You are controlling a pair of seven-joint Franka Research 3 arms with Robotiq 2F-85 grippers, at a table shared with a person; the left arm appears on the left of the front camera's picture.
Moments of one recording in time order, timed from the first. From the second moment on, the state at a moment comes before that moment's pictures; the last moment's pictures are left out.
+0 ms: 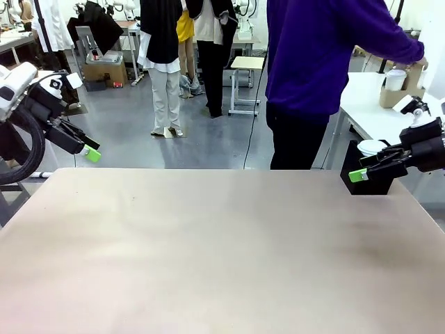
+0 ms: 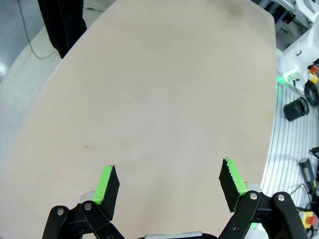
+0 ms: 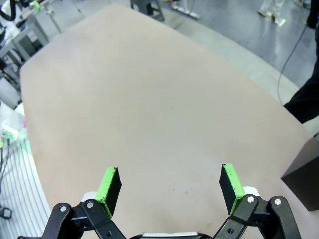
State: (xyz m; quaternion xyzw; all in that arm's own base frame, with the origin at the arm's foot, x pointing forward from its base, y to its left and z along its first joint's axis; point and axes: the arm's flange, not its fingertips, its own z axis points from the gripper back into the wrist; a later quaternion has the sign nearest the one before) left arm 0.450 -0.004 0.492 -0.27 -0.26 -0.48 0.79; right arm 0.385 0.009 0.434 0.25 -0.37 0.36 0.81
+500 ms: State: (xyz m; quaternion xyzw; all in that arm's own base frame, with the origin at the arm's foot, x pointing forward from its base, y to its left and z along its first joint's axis) left arm 0.450 -0.004 0.492 -0.27 -0.26 -0.48 0.79; right arm 0.385 0.009 0.434 0.25 -0.37 0.36 0.81
